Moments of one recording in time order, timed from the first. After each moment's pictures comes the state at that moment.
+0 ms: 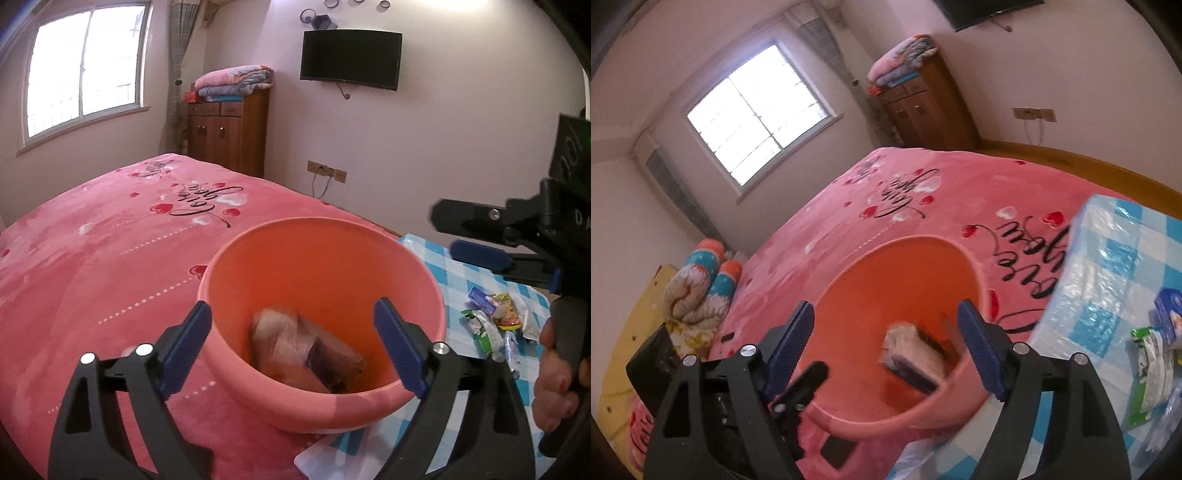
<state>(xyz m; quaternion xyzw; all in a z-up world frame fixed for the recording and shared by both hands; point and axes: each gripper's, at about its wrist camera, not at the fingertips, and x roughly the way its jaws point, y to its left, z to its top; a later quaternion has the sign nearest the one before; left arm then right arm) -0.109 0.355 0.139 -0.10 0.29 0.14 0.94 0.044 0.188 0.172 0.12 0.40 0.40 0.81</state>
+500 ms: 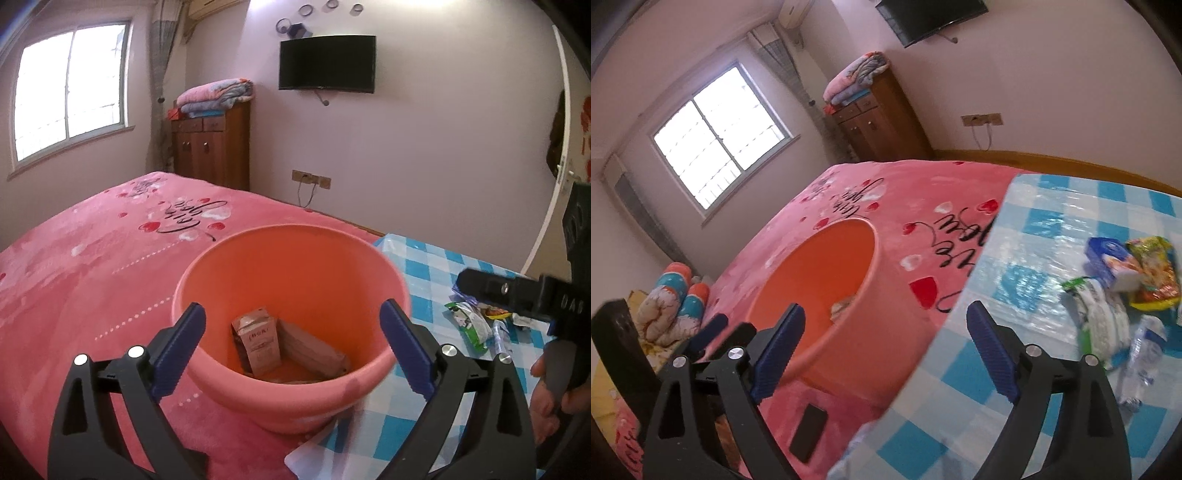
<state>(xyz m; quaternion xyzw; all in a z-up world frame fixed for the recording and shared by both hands) -0.119 0.321 0.147 -0.06 0.27 0.11 0.95 0.014 0.113 0.137 0.14 0.39 0.32 0.85</state>
